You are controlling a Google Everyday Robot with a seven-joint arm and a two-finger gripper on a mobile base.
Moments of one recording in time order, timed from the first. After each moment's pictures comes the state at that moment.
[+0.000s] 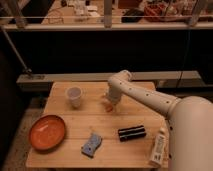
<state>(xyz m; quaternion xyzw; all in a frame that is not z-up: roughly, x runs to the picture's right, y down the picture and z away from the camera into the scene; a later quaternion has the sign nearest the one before) 0.045 0.102 0.913 -0.24 -0.19 -0.32 0.90</state>
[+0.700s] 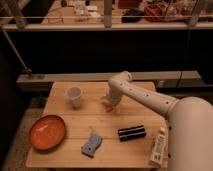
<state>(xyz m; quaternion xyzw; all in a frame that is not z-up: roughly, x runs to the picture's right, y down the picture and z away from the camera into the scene) 0.046 0.109 0.920 -0.24 -0.20 -0.32 0.89</state>
